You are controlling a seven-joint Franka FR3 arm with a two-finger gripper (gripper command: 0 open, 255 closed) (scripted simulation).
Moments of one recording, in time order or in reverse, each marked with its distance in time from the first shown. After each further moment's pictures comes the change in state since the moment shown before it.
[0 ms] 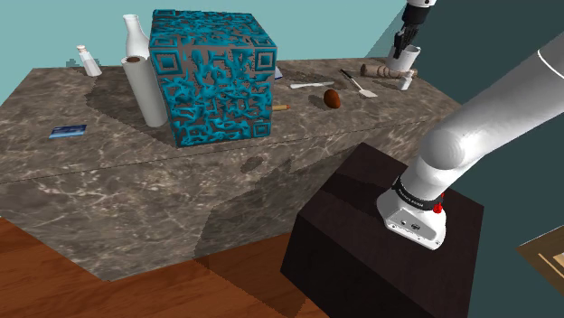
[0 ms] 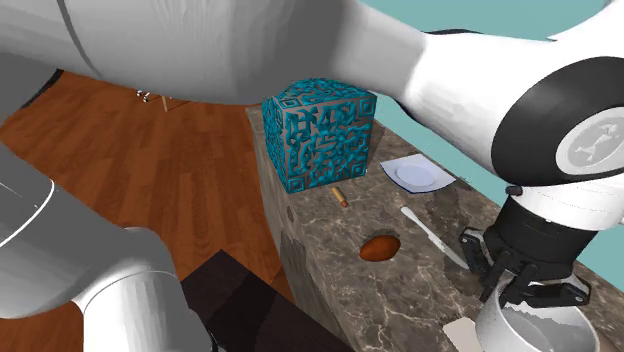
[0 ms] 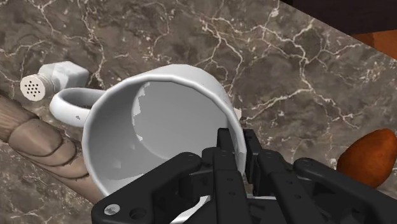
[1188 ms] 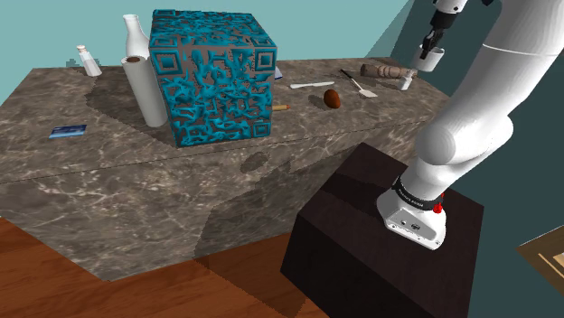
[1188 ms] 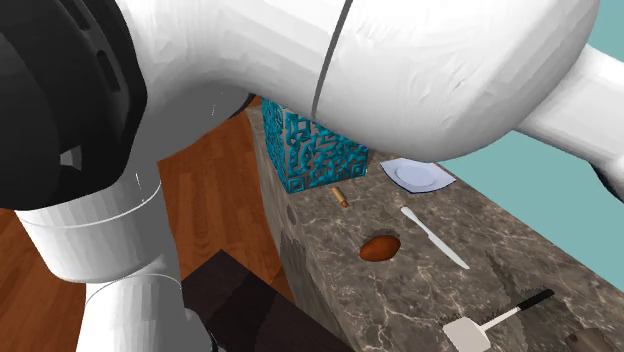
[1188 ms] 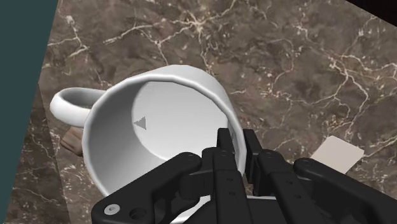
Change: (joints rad) arm -0.151 0.425 -0.220 0.346 0.267 0.024 -0.470
